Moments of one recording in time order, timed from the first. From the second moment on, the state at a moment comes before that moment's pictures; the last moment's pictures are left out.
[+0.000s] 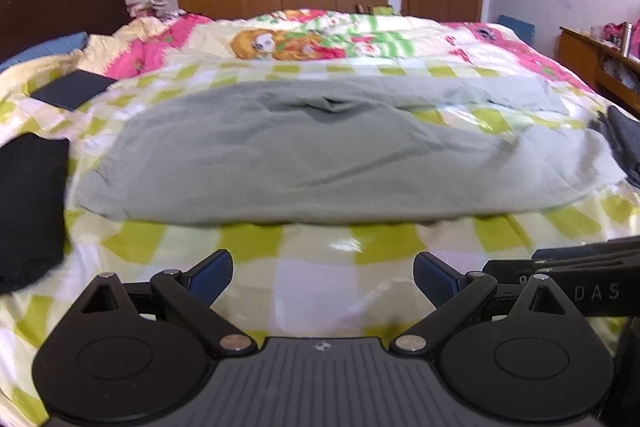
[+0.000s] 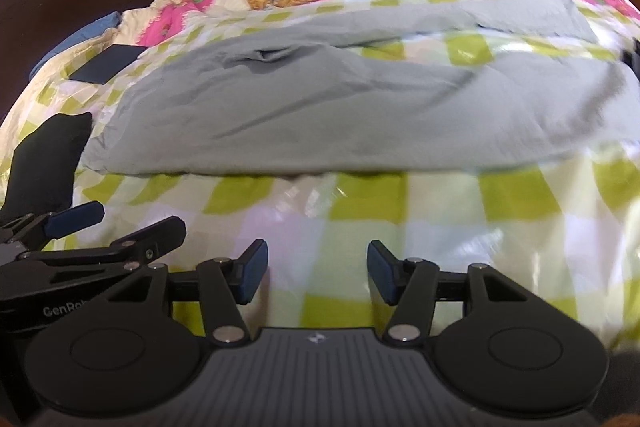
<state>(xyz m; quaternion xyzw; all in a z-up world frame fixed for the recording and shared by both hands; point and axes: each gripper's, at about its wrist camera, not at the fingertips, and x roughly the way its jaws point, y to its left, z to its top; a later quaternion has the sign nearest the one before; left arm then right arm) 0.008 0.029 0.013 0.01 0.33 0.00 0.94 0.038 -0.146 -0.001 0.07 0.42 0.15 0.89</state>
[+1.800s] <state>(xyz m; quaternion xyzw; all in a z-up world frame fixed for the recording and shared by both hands) 0.258 0.221 0.012 0.18 0.33 -0.01 0.93 0.371 0.035 -0.013 -0.27 0.43 0.45 0.73</state>
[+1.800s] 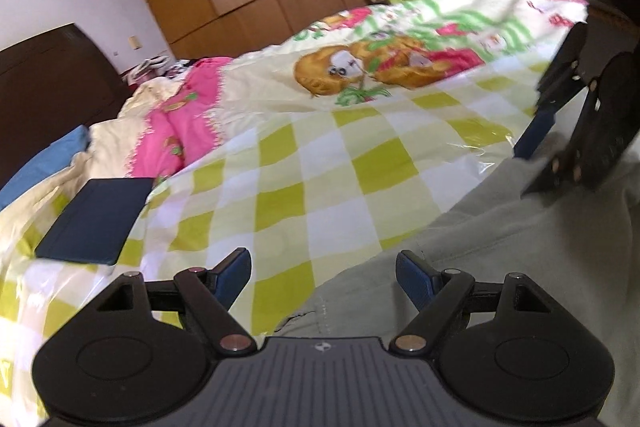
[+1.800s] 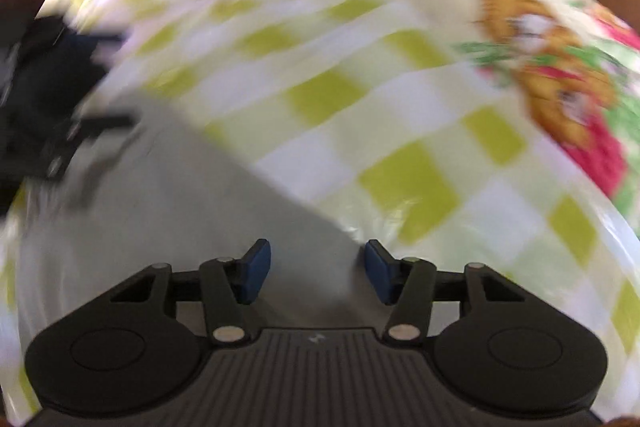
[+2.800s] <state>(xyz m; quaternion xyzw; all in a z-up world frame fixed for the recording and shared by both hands) 0.119 0.210 0.010 0.20 0.34 -0.03 0.92 0.166 -0.031 0.034 -0.16 0.42 0.48 0.75</state>
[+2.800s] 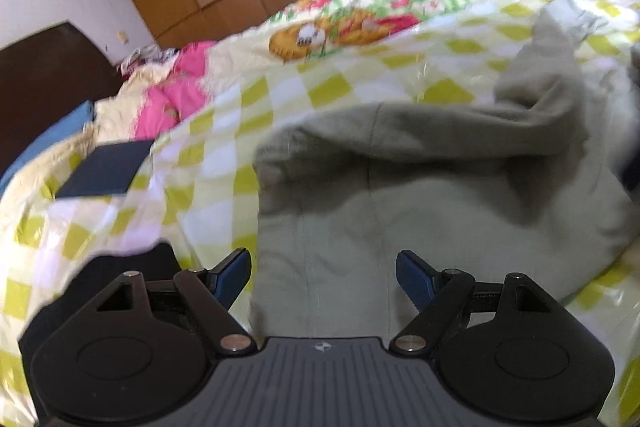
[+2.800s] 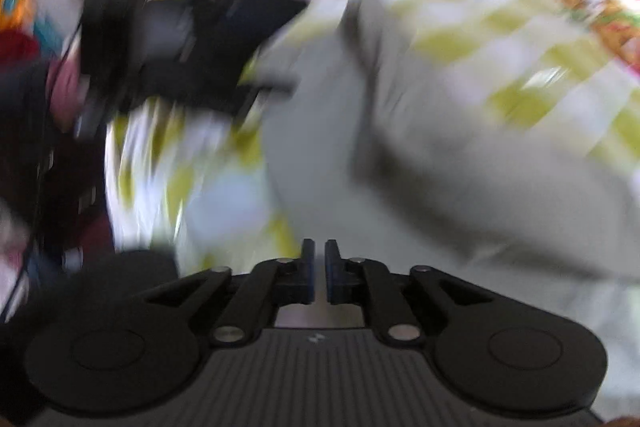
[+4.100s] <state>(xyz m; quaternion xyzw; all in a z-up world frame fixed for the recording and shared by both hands) 0.116 0.196 -0.036 0.13 0.35 -0.07 0.92 0.281 0.021 -0.051 0.07 0.54 0.46 0.70</state>
